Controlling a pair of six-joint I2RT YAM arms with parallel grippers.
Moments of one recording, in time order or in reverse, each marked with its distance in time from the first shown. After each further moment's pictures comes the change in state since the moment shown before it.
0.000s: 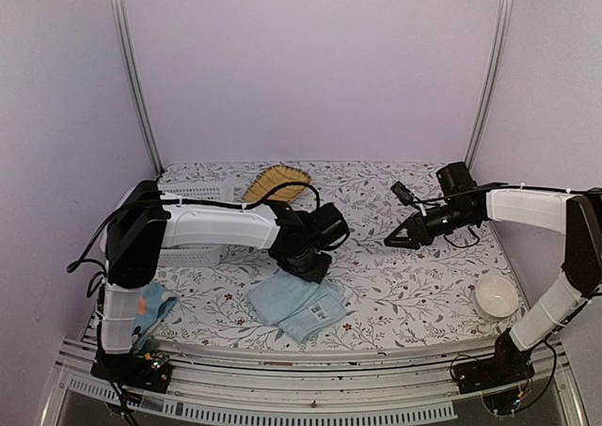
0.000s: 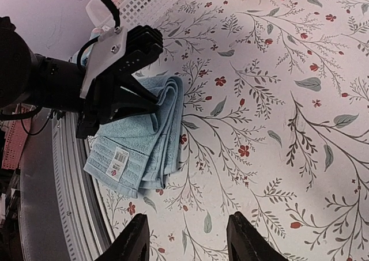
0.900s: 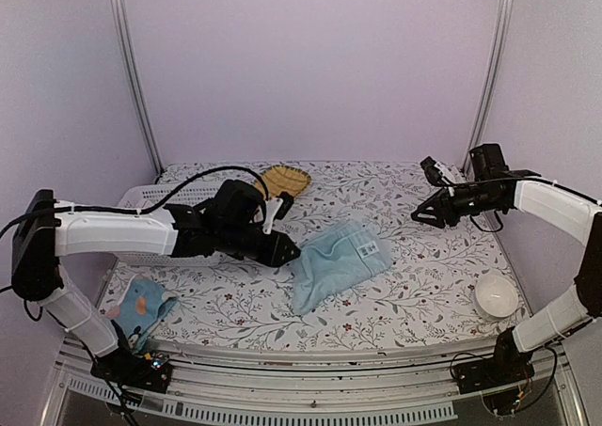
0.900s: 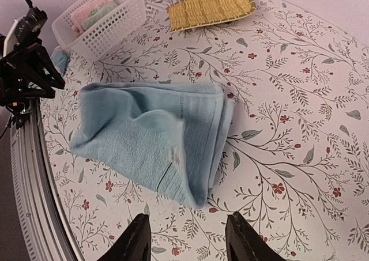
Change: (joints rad) left arm 0.161 -0.589 -0.604 0.604 0.412 0.122; right arm -0.166 -0.145 0.062 -0.087 0.095 -0.147
